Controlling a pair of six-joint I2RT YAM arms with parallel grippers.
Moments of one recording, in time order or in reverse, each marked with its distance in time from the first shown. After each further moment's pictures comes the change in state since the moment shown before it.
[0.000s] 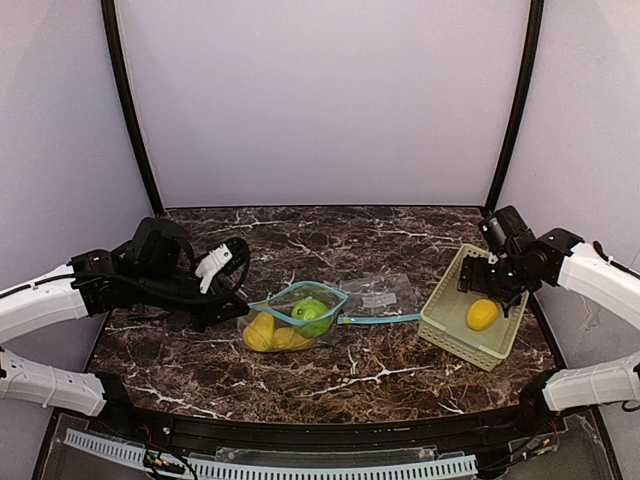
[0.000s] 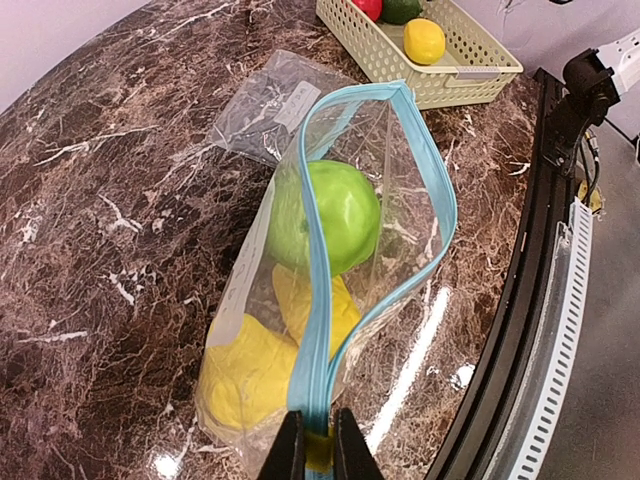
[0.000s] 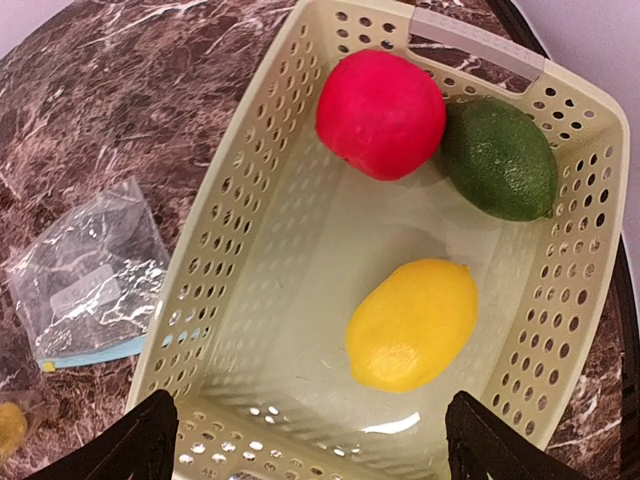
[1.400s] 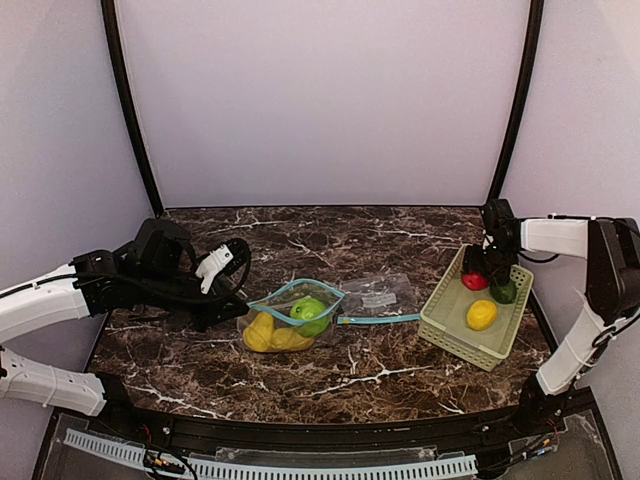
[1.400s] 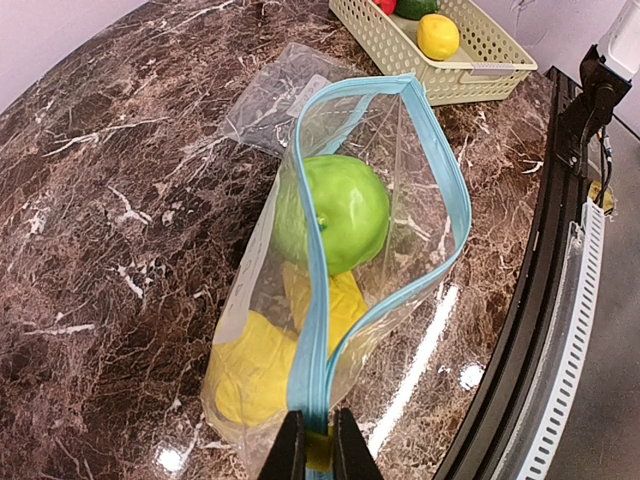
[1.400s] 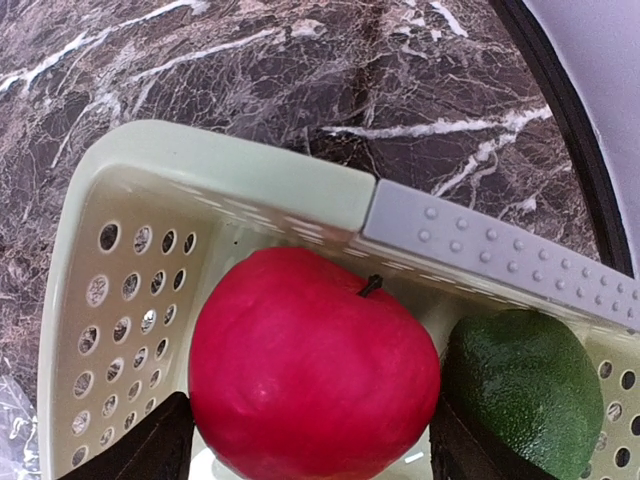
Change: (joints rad) left arm 0.000 0.008 -0.003 0.000 -0.028 -0.006; right arm -0.407 0.535 0.123 0.370 -0.152 -0.288
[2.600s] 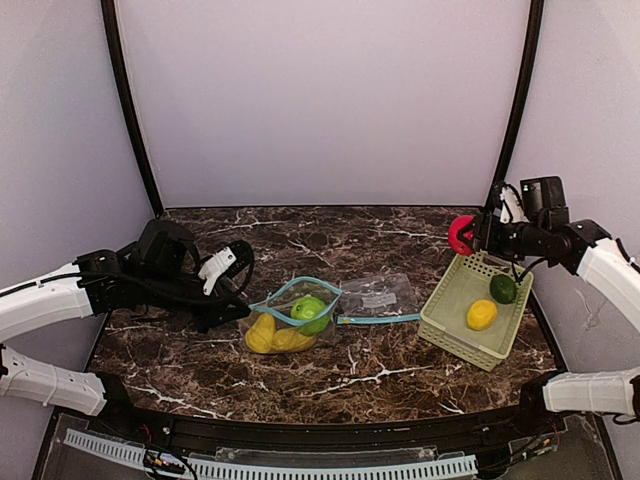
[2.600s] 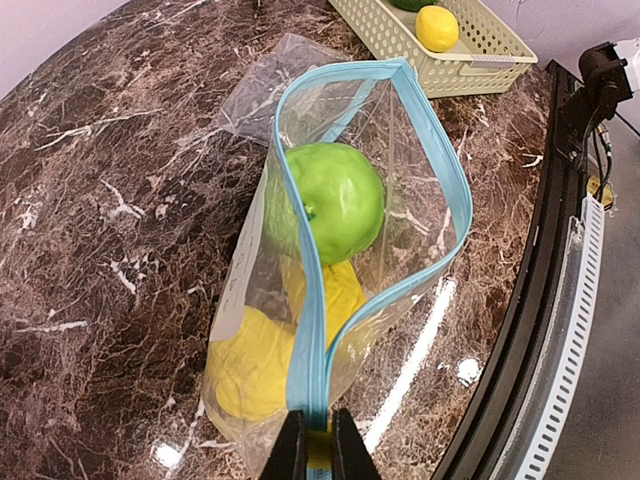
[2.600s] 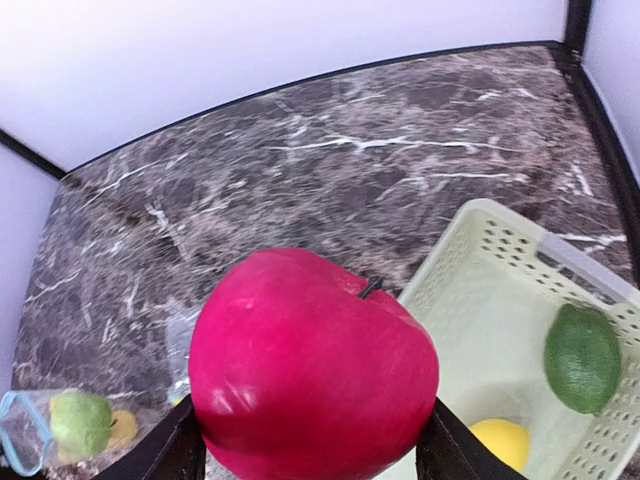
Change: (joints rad) left arm 0.000 0.020 0.000 0.000 0.009 0.000; right arm 0.116 -0.578 -0.057 -0.064 -0.267 -0.032
